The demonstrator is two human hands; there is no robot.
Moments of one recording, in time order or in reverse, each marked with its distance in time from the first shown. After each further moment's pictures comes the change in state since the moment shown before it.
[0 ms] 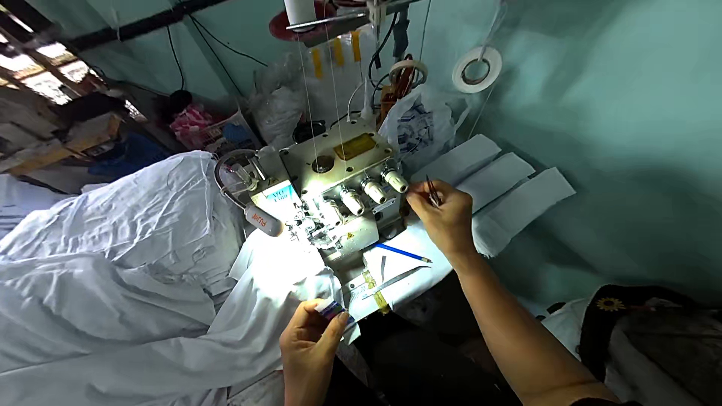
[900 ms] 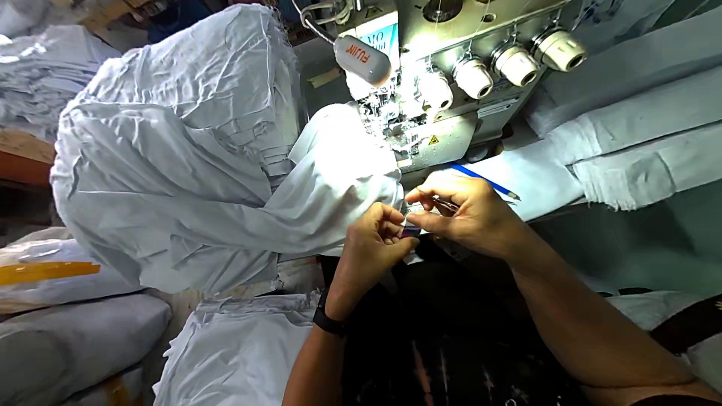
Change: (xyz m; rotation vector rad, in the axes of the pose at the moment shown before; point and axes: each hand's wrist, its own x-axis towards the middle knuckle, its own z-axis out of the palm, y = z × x) left_hand -0.001 0.000 -0.008 0.344 -0.236 -0.122; right_hand -0.079 -0.037 0.030 0.222 -0.847 -0.157
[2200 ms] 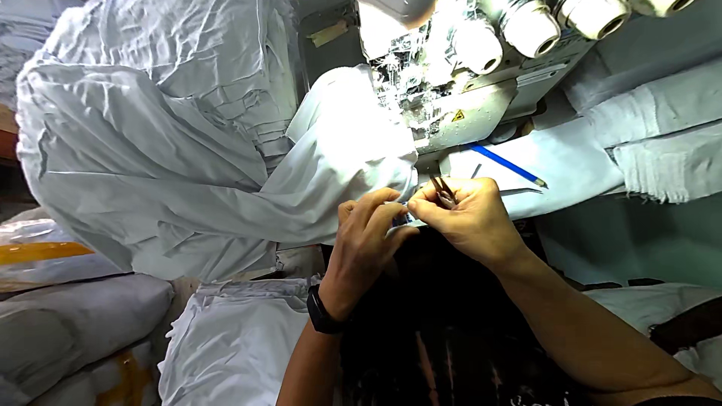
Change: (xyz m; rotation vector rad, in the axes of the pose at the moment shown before) left_hand -0.006 -0.012 -0.014 0.593 0.242 0.553; right_hand -0.003 -0.007 0.039 0.238 0.181 0.281
